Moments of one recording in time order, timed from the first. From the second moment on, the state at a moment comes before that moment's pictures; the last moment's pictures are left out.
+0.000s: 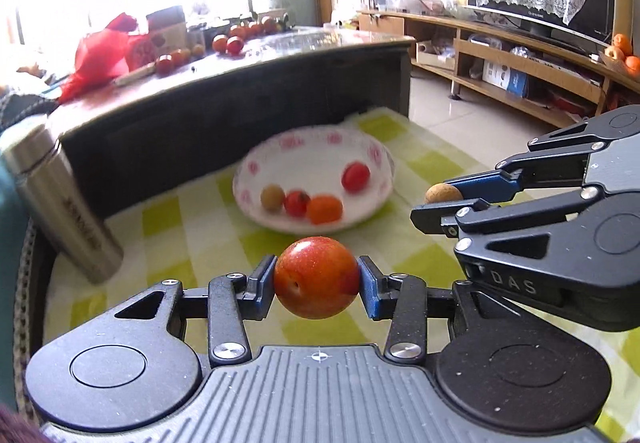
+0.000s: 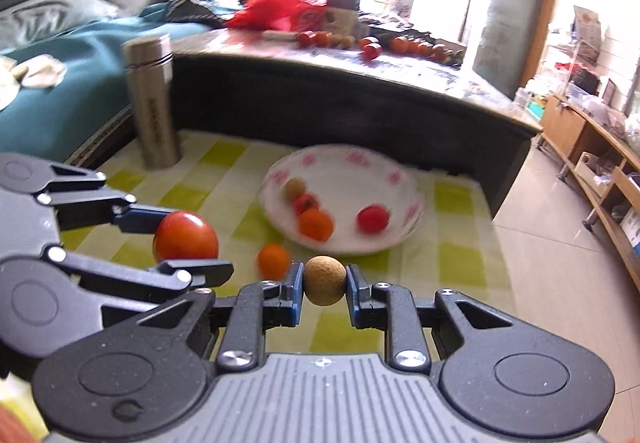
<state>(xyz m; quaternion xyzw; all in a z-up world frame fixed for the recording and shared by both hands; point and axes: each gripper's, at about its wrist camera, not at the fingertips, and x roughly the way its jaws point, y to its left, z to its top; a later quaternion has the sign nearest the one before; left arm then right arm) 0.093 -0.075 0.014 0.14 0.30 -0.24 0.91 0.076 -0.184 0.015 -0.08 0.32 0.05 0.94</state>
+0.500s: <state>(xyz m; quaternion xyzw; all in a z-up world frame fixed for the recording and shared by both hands) 0.198 -0.117 0.005 0.17 0.29 -0.23 0.91 0.198 -0.219 0.003 -0.07 0.32 0.01 0.94</state>
